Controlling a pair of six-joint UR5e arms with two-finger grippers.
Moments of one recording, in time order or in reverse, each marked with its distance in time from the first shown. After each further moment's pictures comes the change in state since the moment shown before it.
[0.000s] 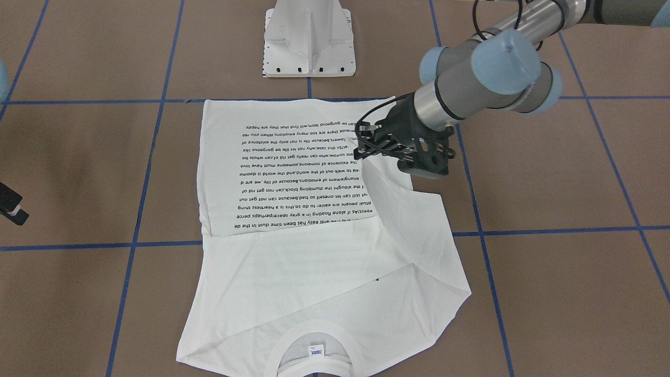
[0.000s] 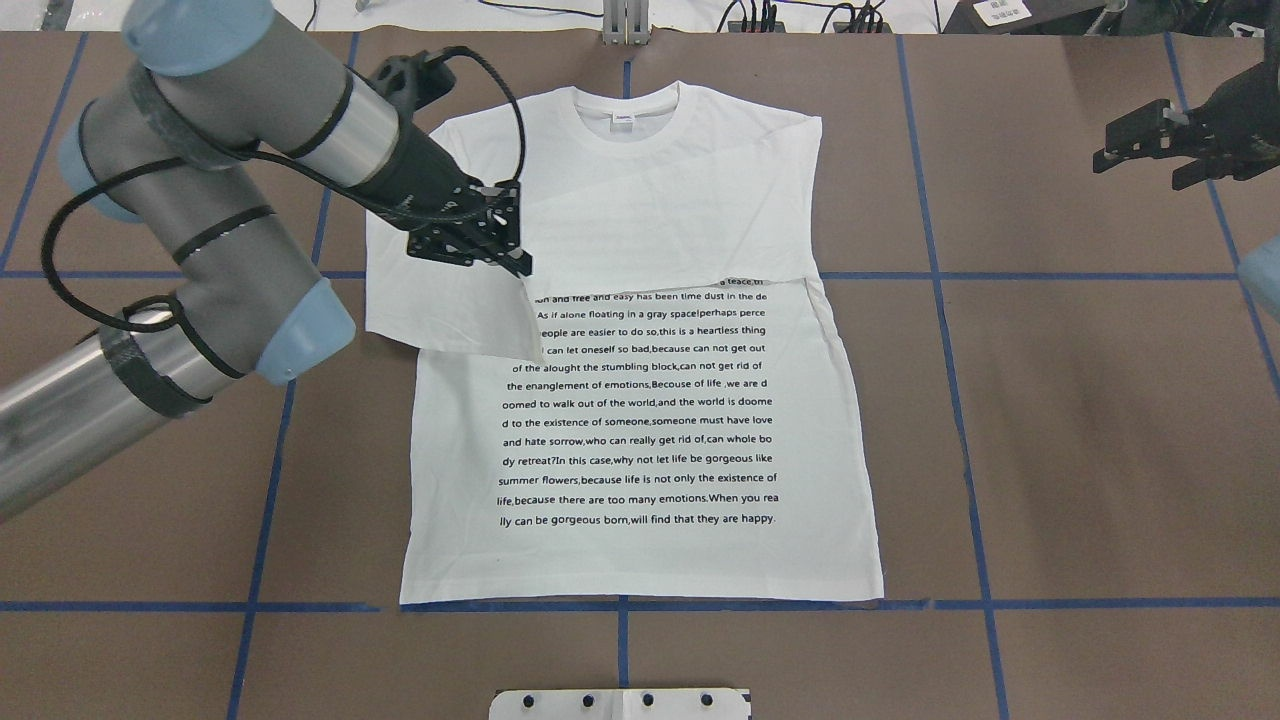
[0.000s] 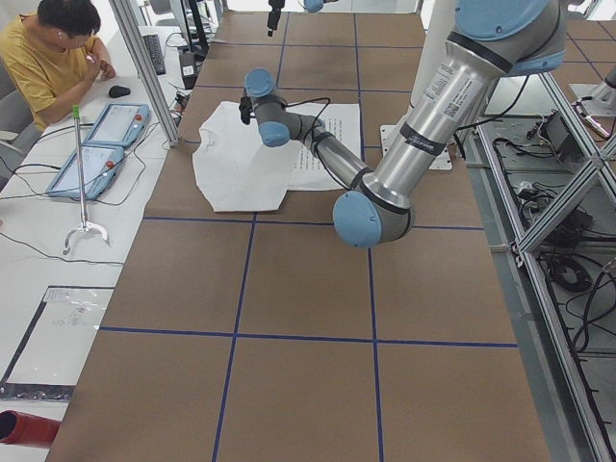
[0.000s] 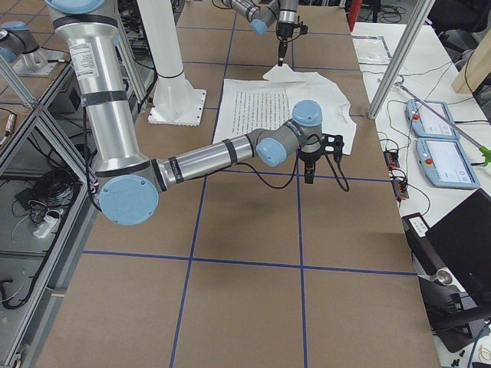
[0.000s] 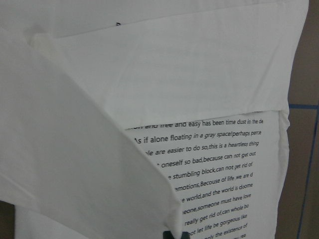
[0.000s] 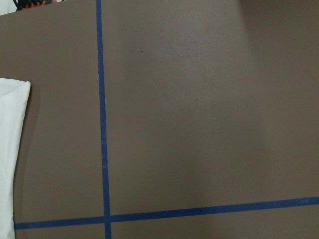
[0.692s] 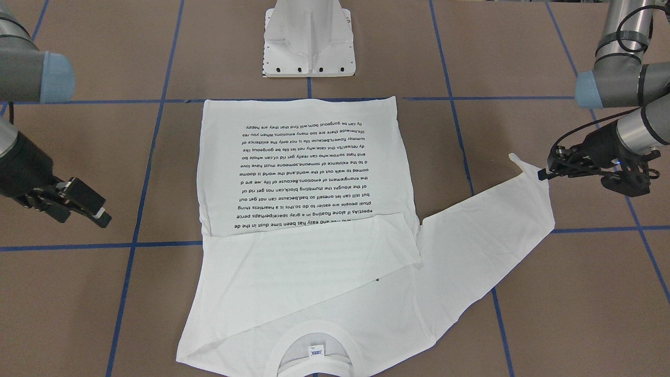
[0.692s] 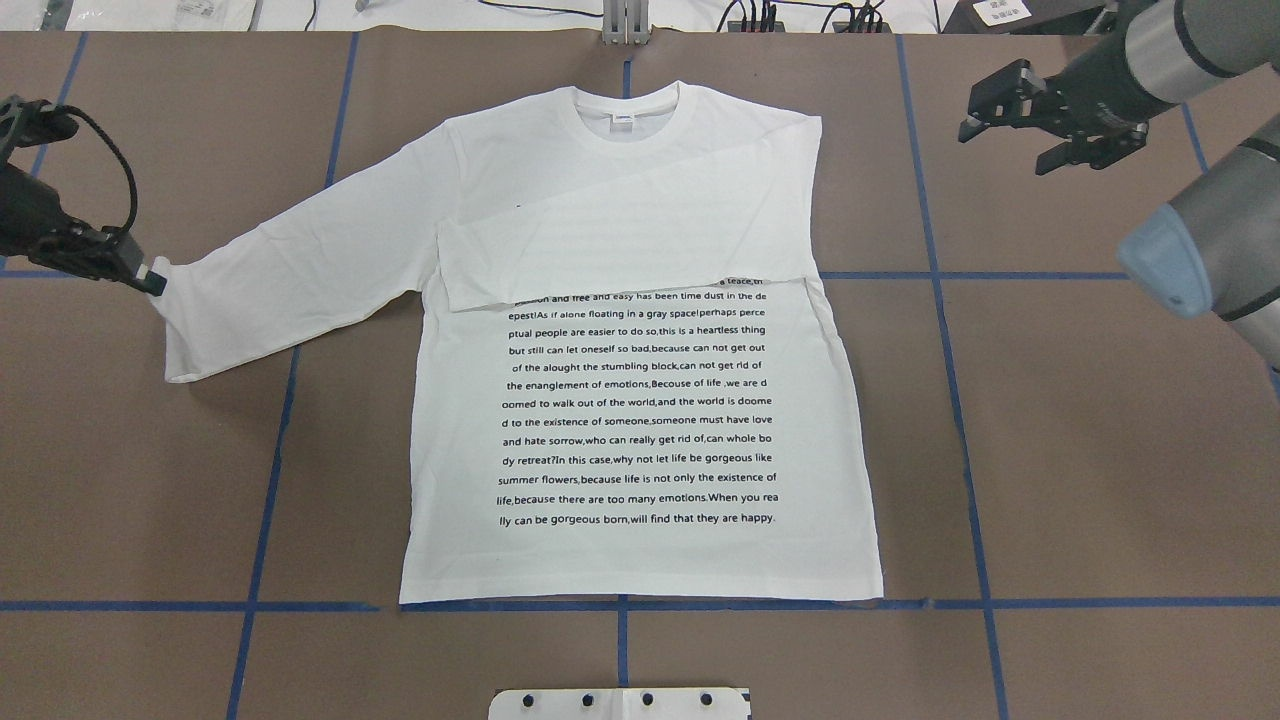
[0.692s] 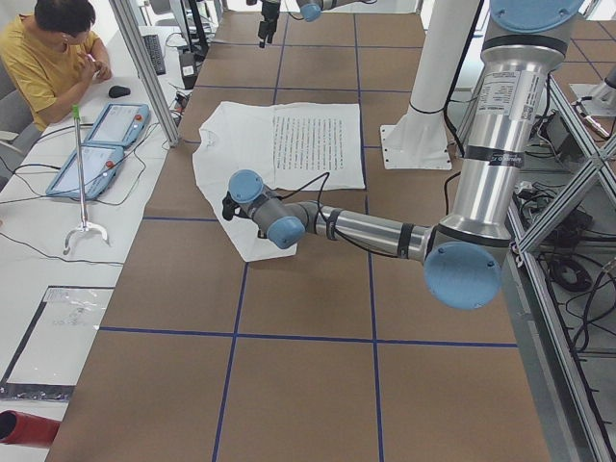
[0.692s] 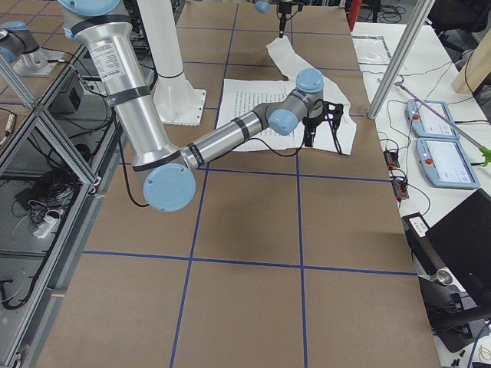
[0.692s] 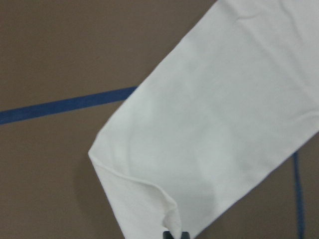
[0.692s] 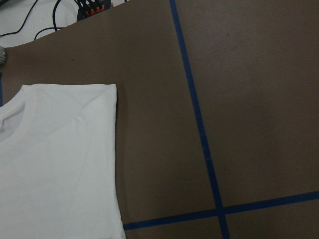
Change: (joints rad) left arm -0.355 0.491 -0.007 0.019 -0.231 0.635; right arm -0.102 0.133 0.018 -0.004 -0.010 0.259
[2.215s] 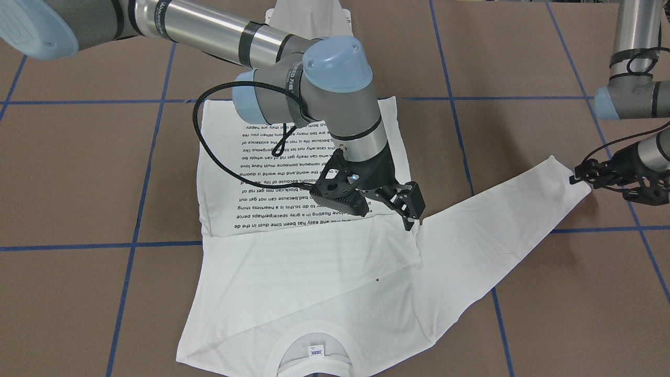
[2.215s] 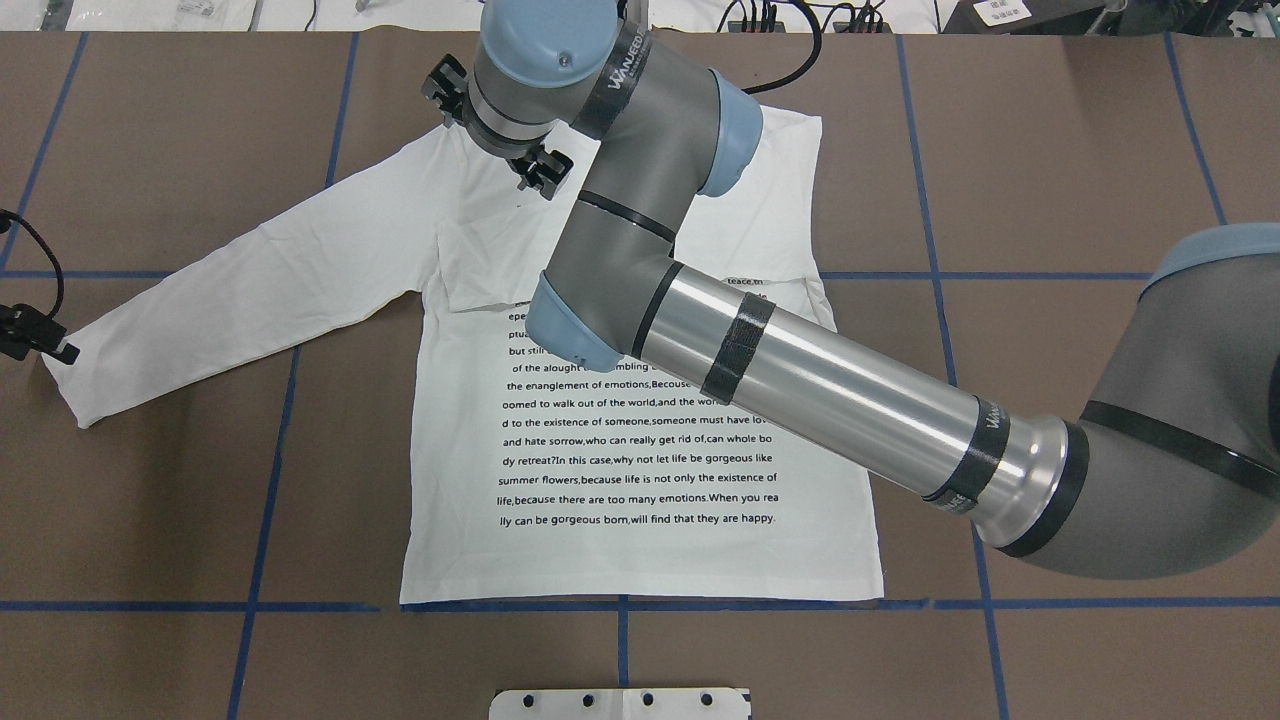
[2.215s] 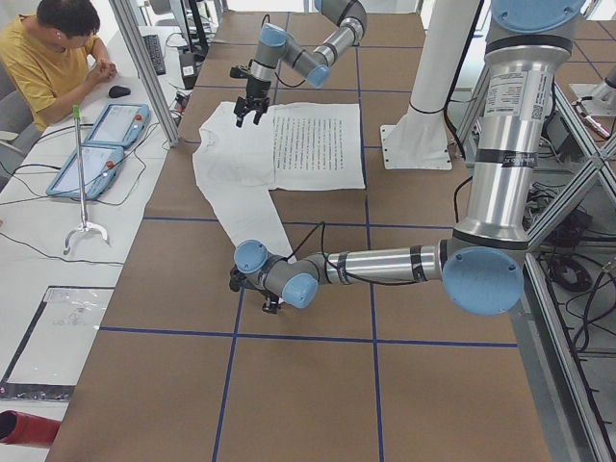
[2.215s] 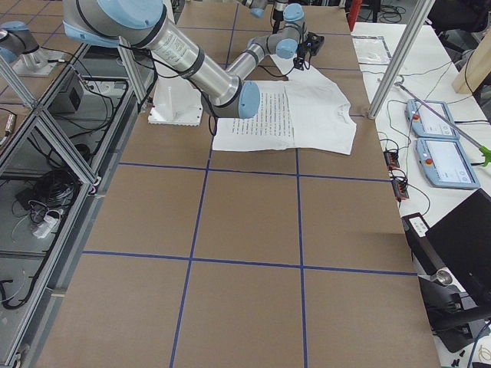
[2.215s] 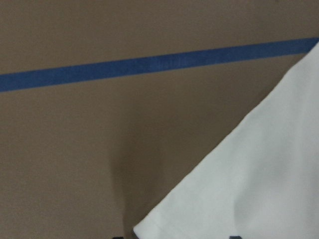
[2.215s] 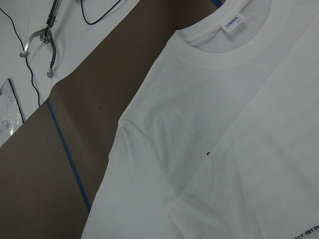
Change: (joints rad) left arm -0.019 0.123 0.292 -0.003 0.125 0.374; right arm -0.483 0.833 -0.591 0.097 -0.456 0.765
